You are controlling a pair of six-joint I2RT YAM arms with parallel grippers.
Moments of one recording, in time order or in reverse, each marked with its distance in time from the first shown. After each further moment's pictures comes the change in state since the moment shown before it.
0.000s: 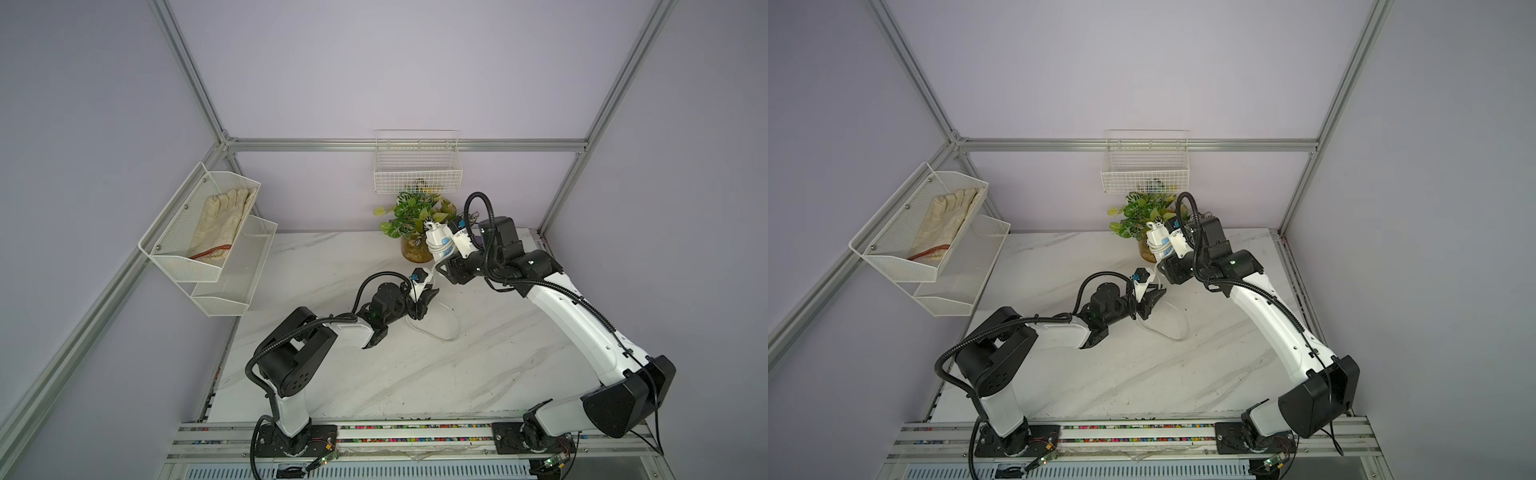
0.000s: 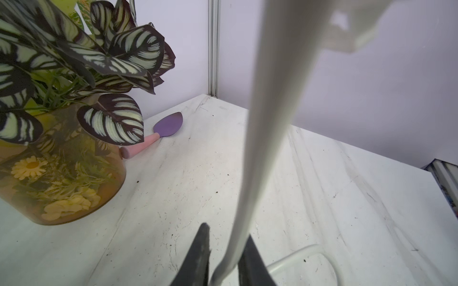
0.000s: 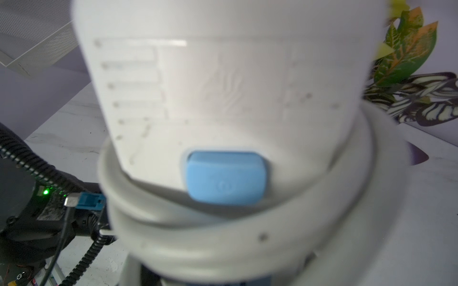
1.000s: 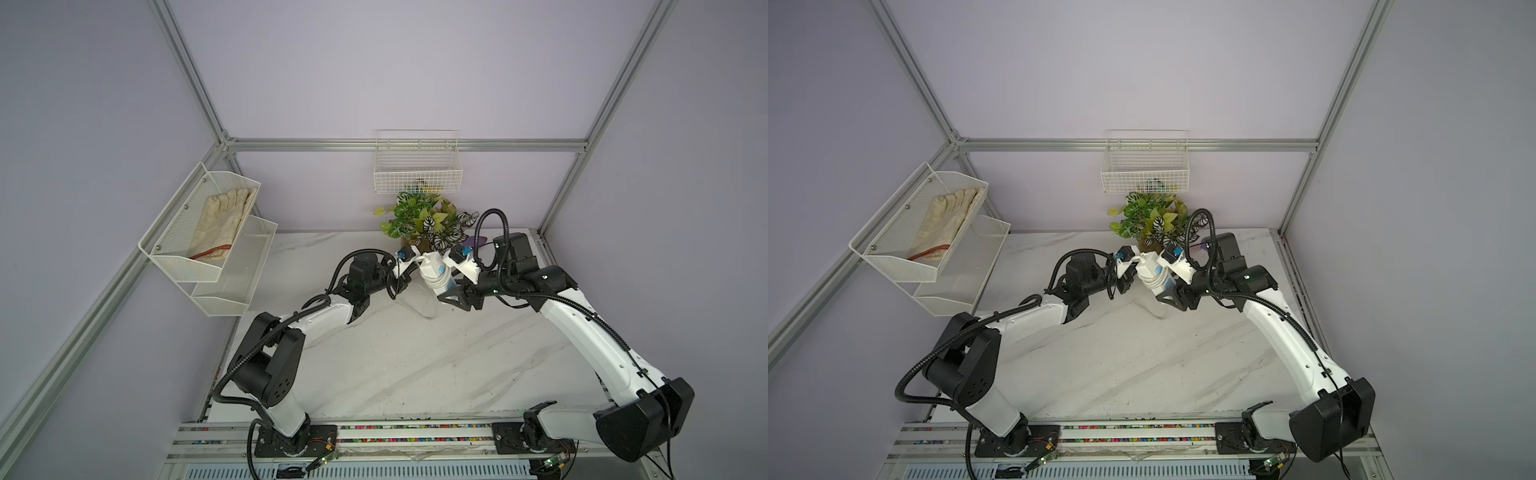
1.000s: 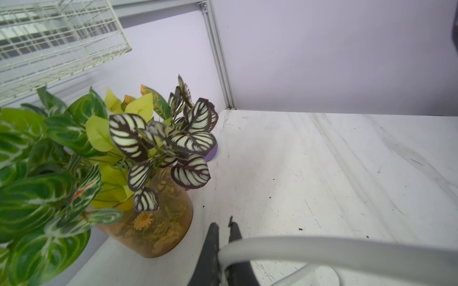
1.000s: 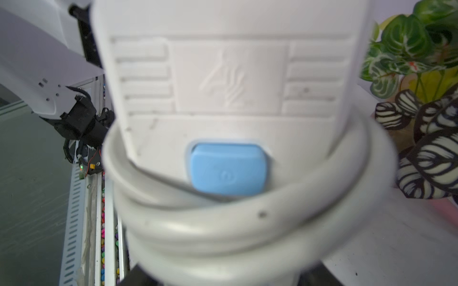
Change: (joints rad) left arm 0.208 -0.142 0.189 -0.377 0.237 0.382; right arm -0.069 -0.151 -0.221 -0.041 -0.488 -0.471
